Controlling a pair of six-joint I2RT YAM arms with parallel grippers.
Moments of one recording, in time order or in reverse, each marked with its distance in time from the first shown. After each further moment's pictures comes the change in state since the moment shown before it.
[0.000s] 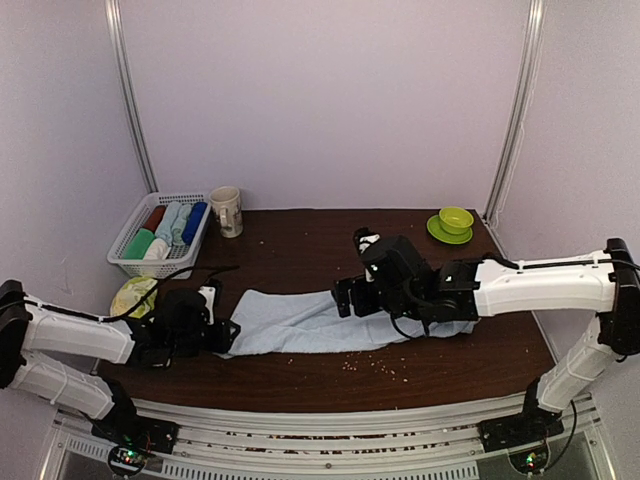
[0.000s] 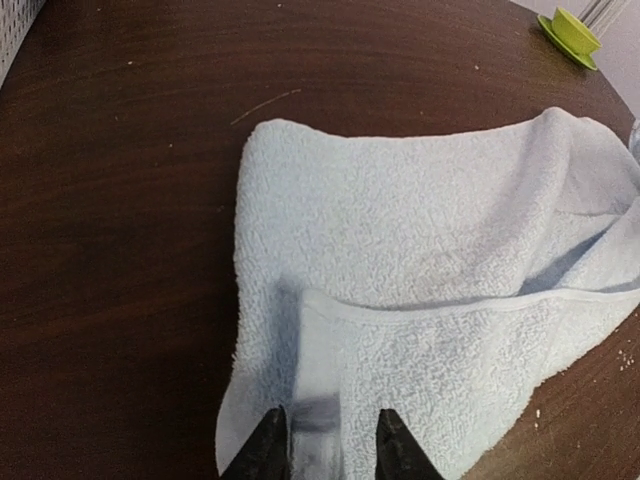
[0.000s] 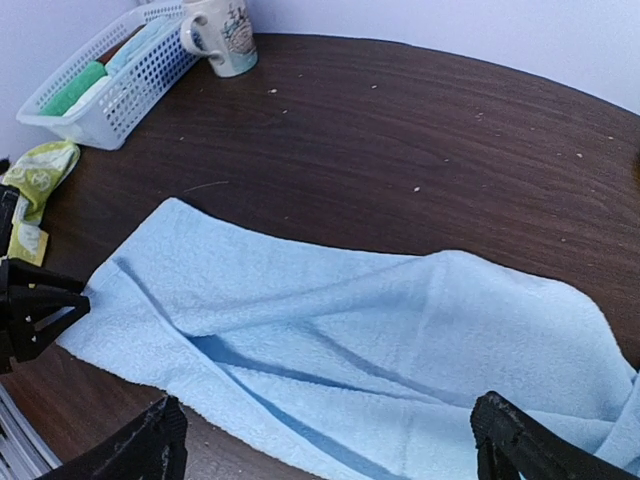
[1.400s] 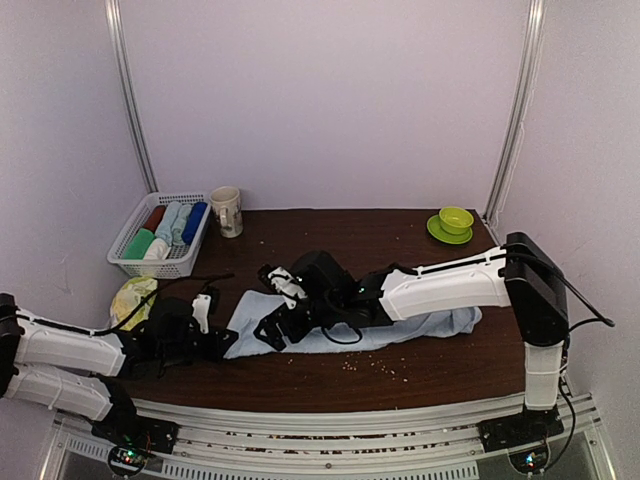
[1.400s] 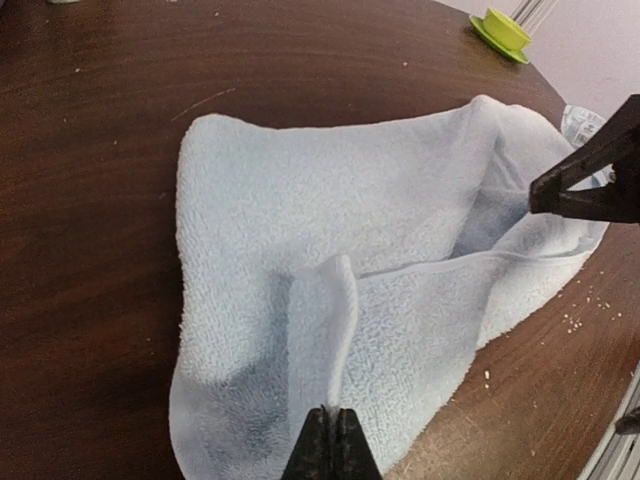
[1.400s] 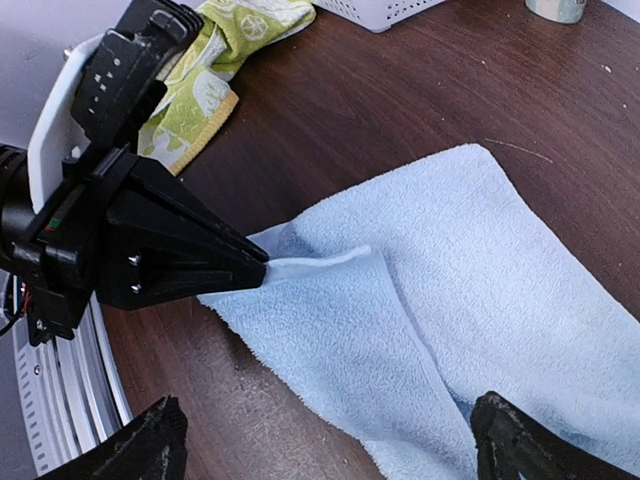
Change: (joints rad) left arm 0.004 -0.100 -0.116 0.114 0.129 0.023; right arm 0.046 0.490 0.344 0.171 -0.551 -0.257
